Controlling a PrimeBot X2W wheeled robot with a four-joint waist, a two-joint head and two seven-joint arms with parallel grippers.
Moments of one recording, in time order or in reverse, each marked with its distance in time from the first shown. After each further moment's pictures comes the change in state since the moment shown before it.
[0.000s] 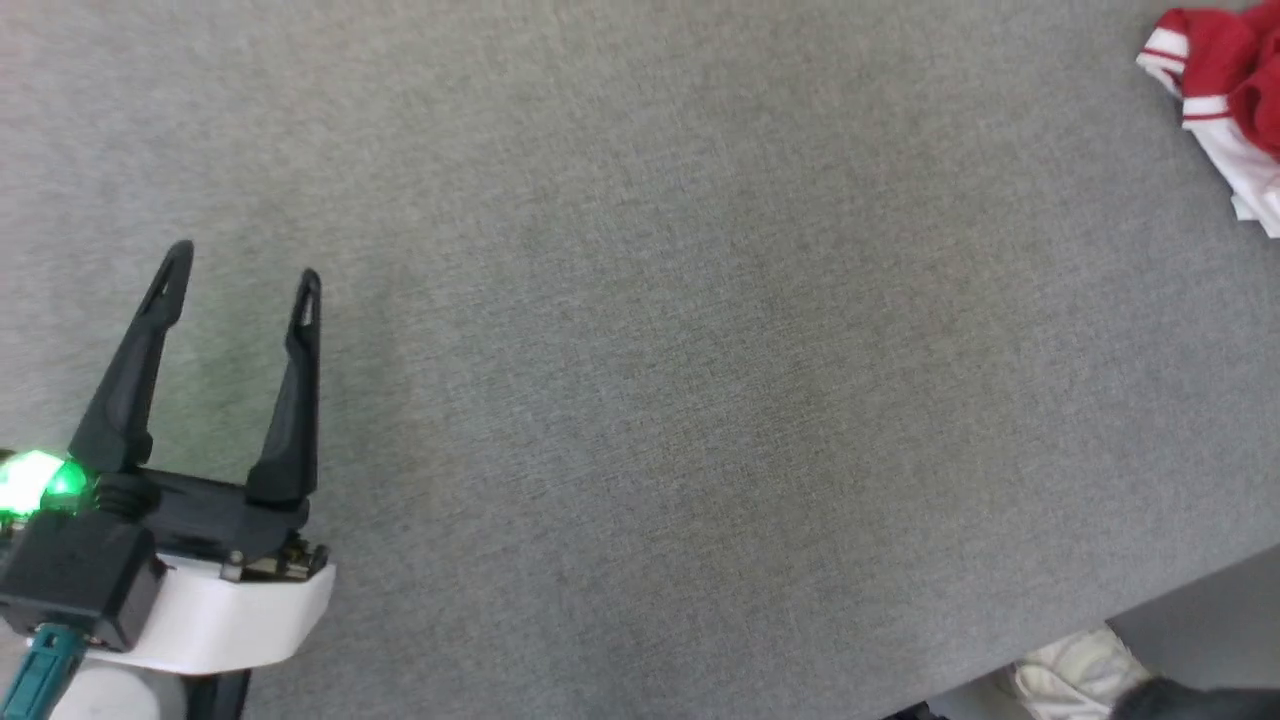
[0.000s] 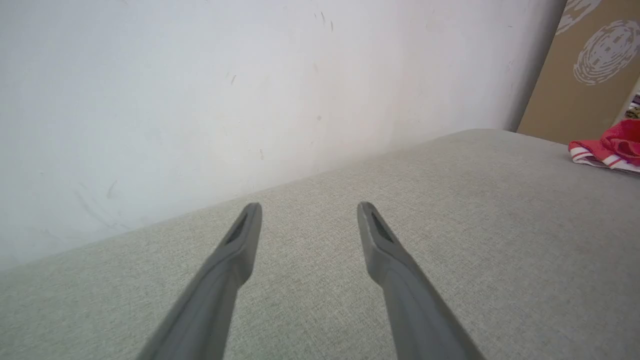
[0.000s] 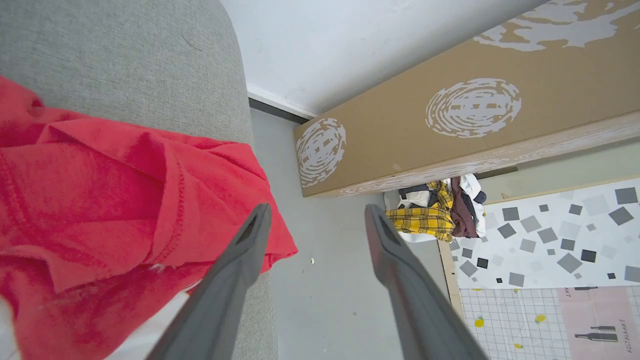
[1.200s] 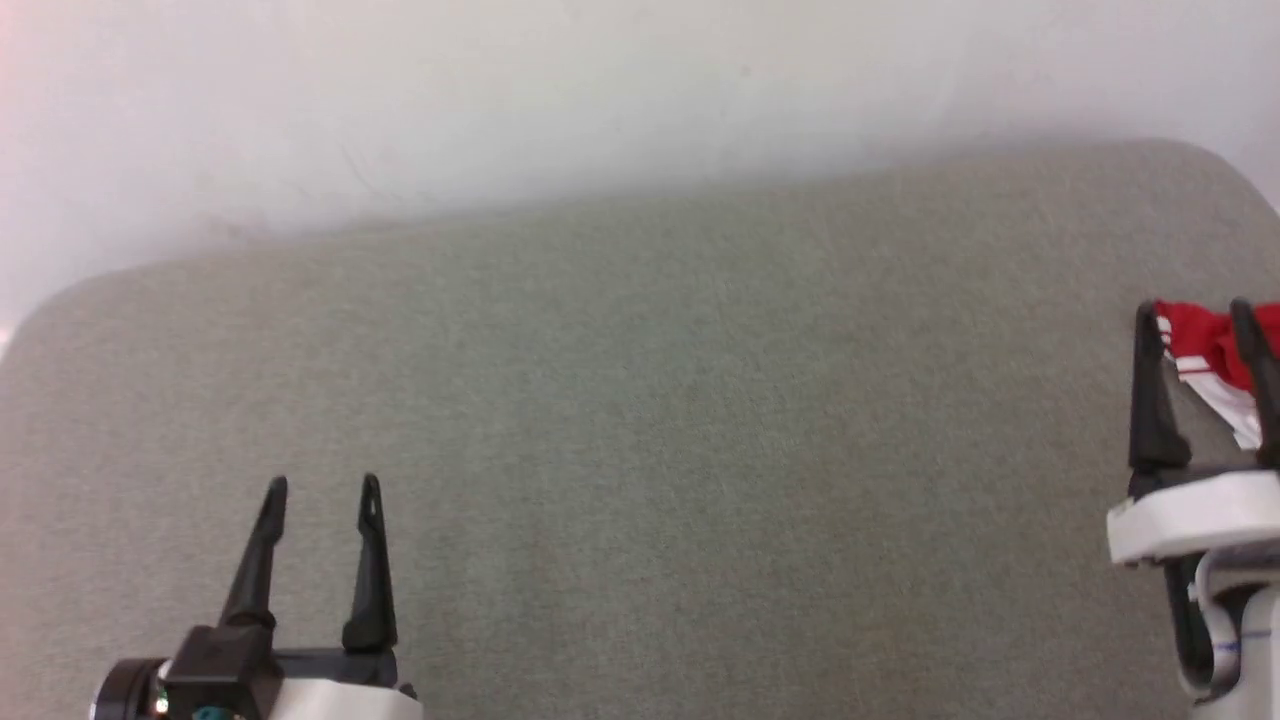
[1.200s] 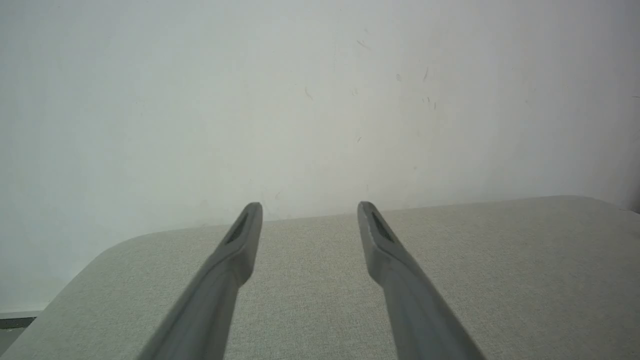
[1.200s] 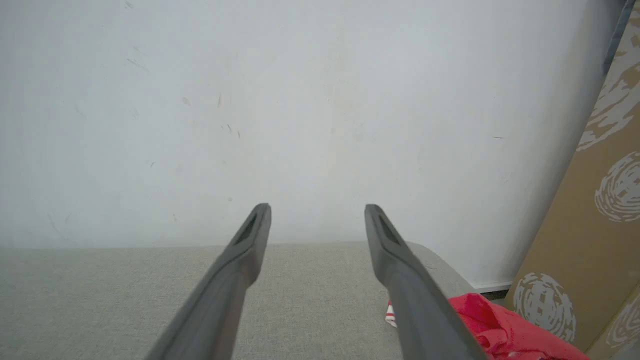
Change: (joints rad) left arm 0.211 -0.213 -0.052 0.297 -0.062 0.105 -0.128; right arm 0.668 0.560 -0.158 -0.646 0.125 0.000 -0.258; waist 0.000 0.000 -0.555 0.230
